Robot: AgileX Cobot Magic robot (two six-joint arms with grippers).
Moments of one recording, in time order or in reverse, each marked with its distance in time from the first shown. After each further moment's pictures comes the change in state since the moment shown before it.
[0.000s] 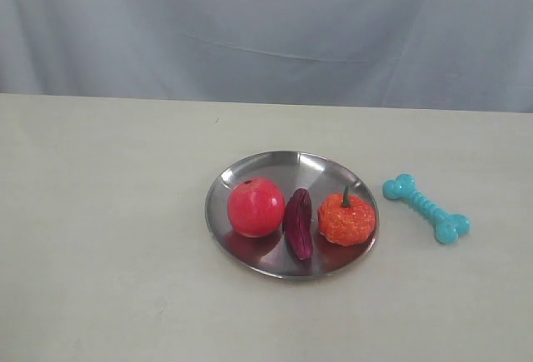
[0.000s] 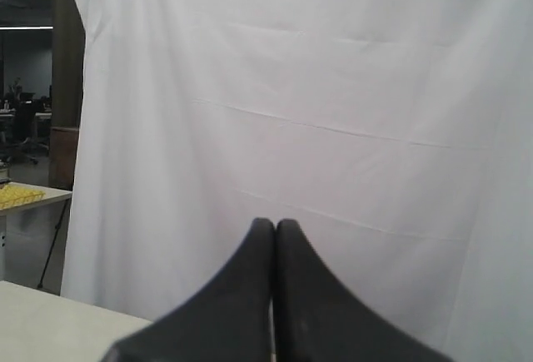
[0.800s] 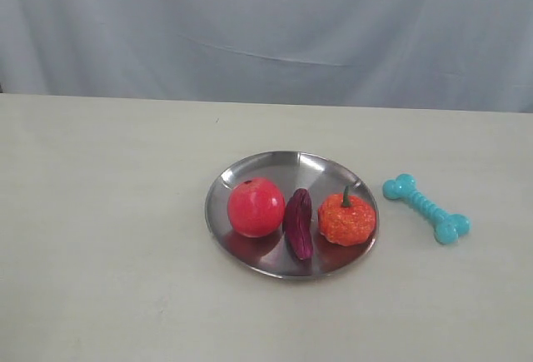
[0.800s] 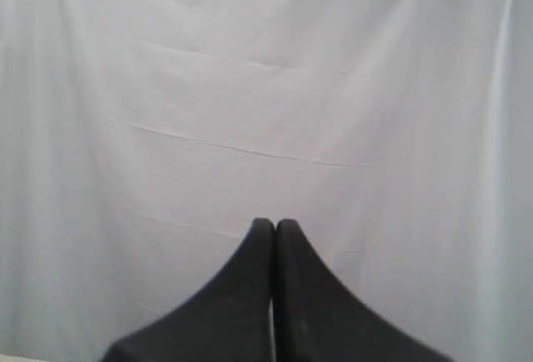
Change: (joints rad) left arm 0.000 0.000 0.000 0.000 0.000 0.000; right arm -0.225 -0.038 0.029 -0.015 -0.040 0.002
